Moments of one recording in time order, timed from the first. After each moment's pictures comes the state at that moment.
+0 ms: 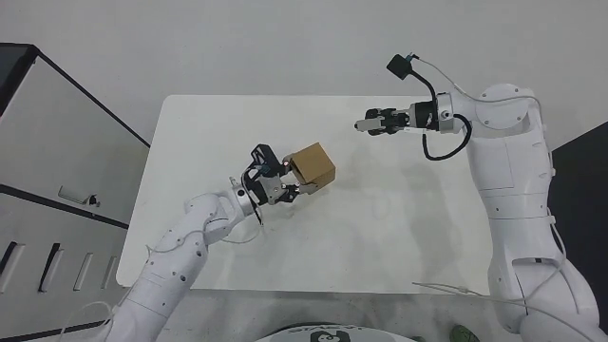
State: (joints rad) left arm 1.37 -1.19 -1.13 -1.46 1.28 -0.69 0.09; right arm -0.89 -1.25 1.42 -1.34 -0.08 -0.28 1.54
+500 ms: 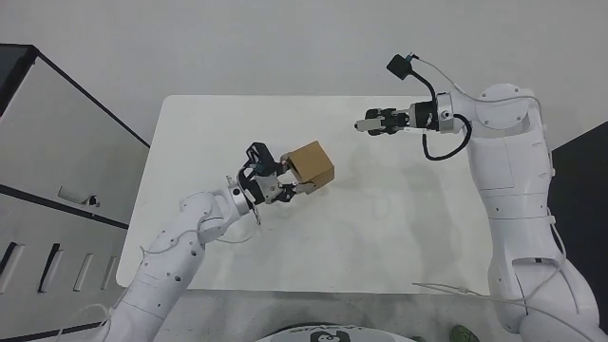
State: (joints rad) left arm 1.39 -1.17 -1.19 -1.52 1.25 -0.76 0.09; right arm -0.89 -1.25 1.42 -1.34 -0.08 -0.28 1.54
